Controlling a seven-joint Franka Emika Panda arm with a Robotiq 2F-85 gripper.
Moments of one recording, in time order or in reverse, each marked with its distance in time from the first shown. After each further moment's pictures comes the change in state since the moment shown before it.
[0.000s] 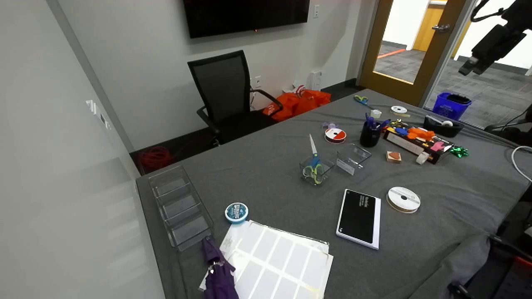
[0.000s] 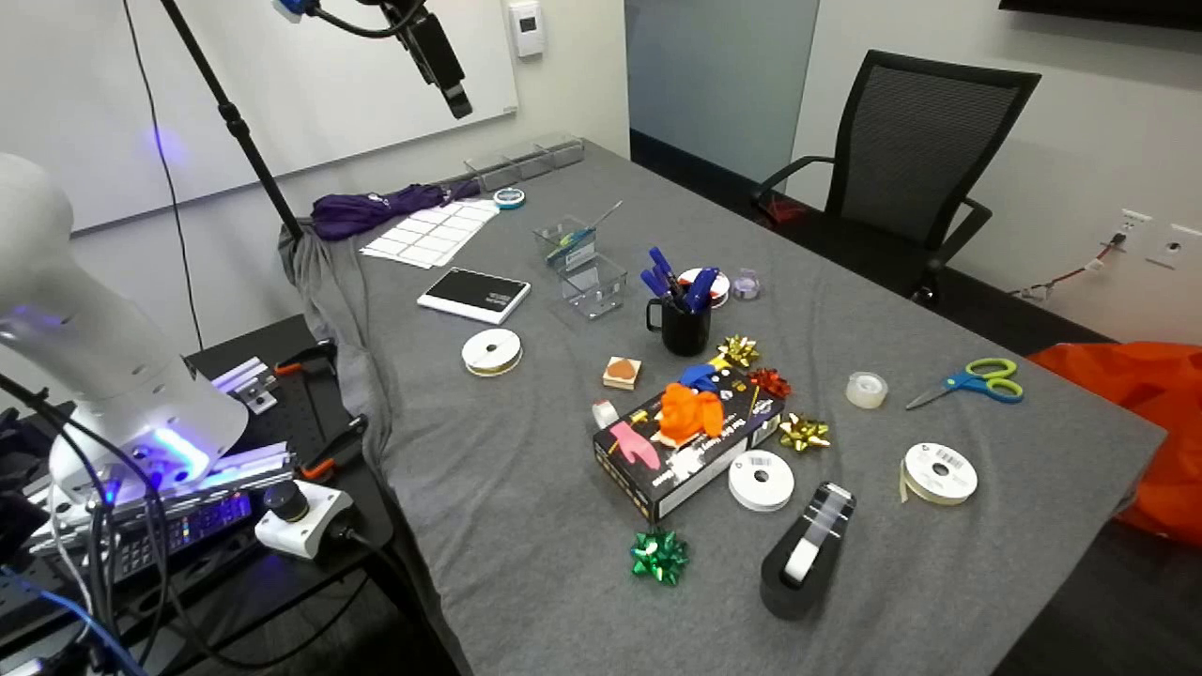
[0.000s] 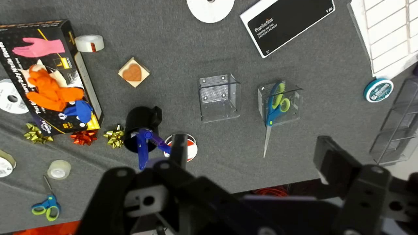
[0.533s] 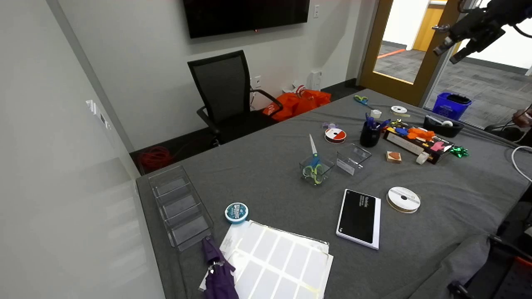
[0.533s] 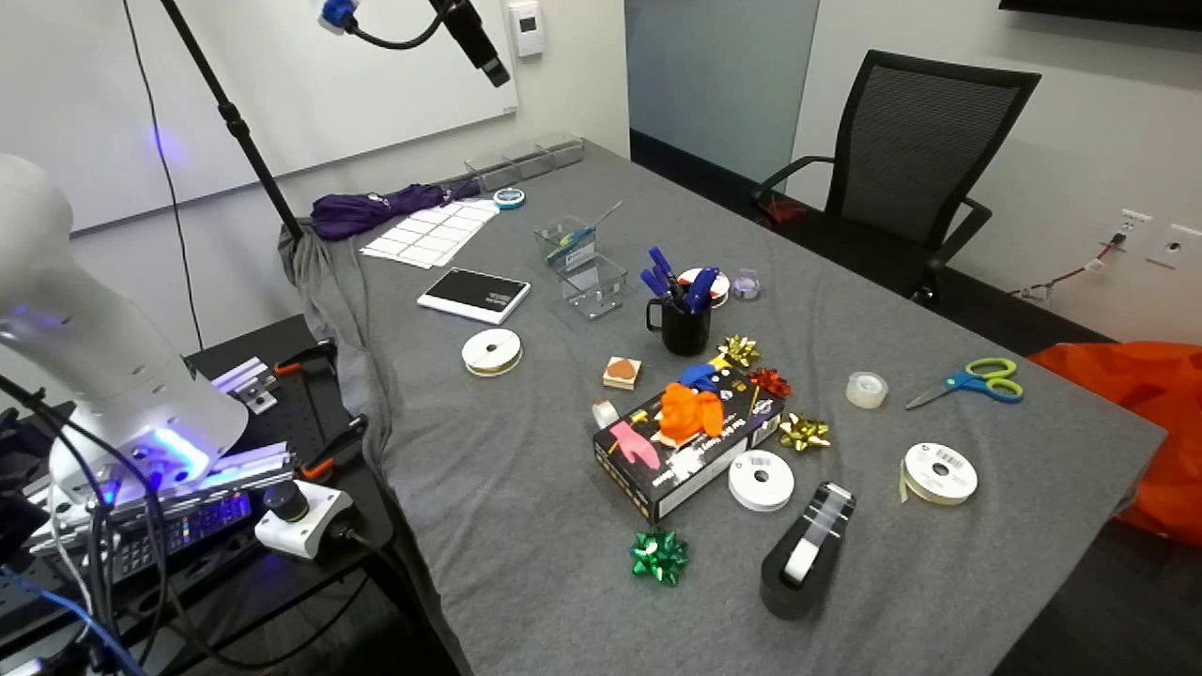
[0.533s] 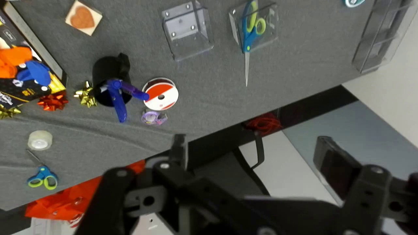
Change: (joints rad) arm 0.006 0.050 0.018 -0.005 0.231 0.252 0.046
